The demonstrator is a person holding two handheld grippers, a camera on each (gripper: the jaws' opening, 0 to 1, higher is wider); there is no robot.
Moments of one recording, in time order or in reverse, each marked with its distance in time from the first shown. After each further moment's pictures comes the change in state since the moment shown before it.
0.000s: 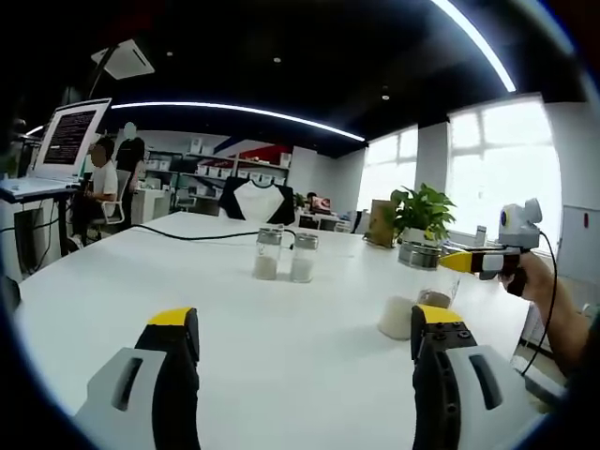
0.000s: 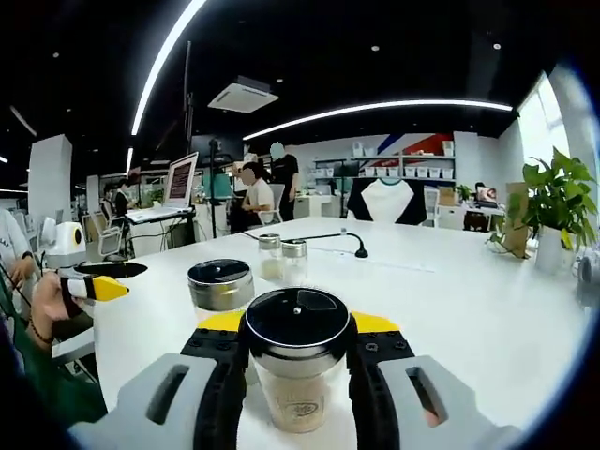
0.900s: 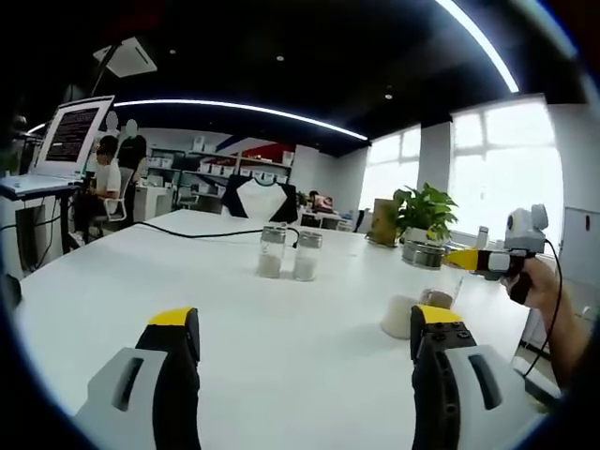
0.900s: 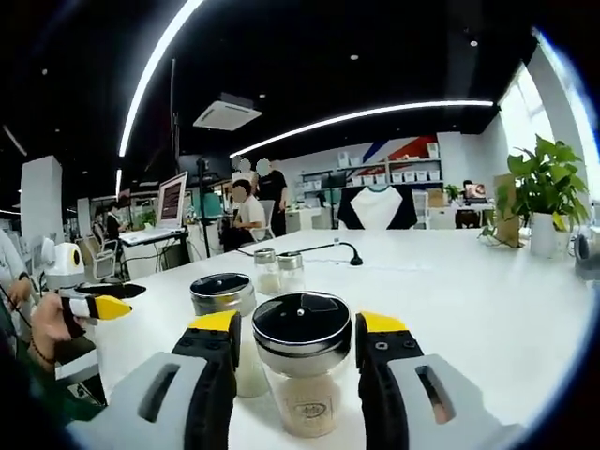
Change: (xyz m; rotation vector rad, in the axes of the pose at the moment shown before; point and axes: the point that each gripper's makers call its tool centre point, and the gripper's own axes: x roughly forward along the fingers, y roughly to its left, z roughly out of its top) left arm -0.003 0.001 0.002 -0.015 0.003 0.008; right arm -0.007 -0.002 0.013 0.079 -0.091 0.016
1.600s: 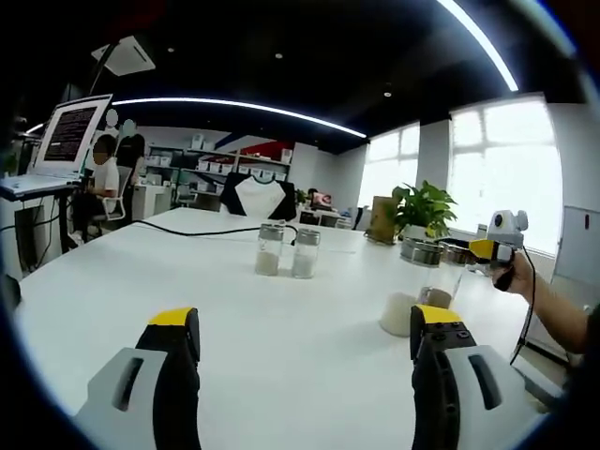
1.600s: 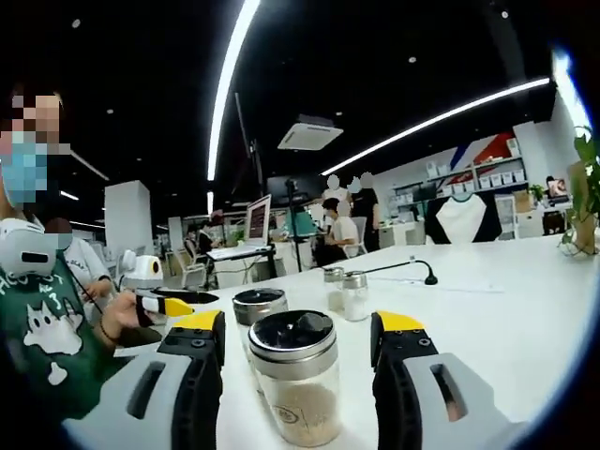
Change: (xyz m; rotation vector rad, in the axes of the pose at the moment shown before) left arm 0.005 0.003 -0.001 0.007 0.017 -0.004; right arm -0.013 0.006 0.006 -0.005 -0.041 0.548
